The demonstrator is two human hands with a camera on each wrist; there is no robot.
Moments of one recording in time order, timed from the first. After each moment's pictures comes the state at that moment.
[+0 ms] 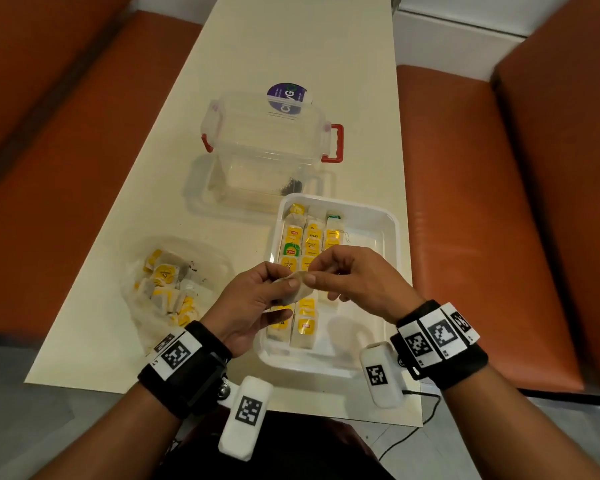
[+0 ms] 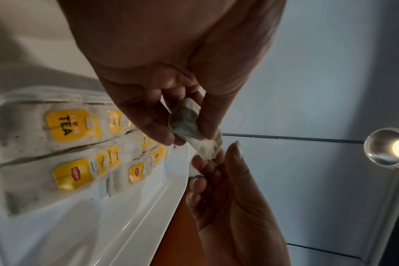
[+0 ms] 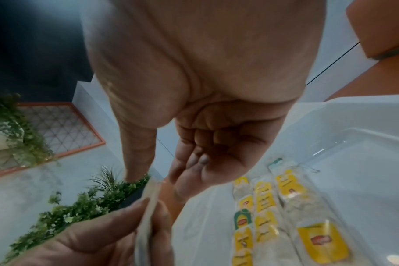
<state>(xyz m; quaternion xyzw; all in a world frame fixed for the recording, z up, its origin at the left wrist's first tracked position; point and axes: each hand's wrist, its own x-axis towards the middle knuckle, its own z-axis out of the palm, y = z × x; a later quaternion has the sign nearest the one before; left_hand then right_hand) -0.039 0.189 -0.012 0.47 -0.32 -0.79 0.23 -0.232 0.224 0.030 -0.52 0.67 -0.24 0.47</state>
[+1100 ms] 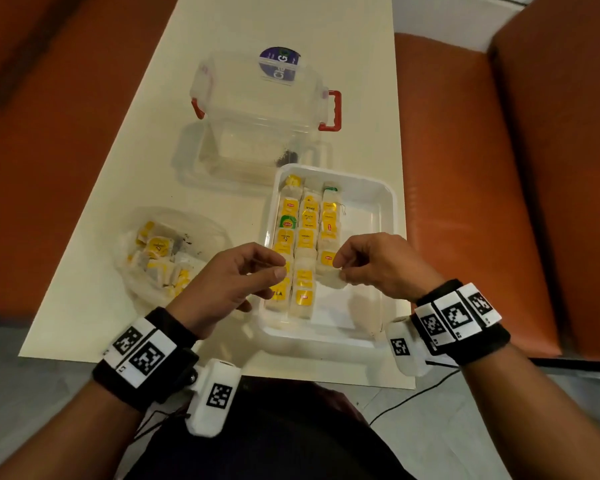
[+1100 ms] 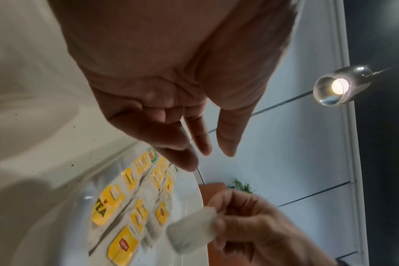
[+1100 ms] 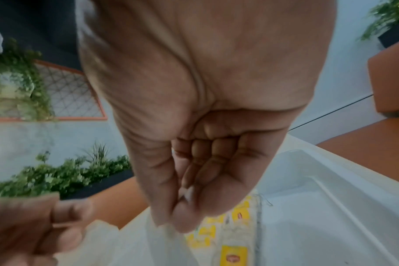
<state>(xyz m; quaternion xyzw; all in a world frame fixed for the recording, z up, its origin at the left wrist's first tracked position) -0.001 0.196 0.002 0.47 -0.52 -0.70 0.16 -0.260 0.245 0.022 -0.56 0.72 -0.09 0.41</state>
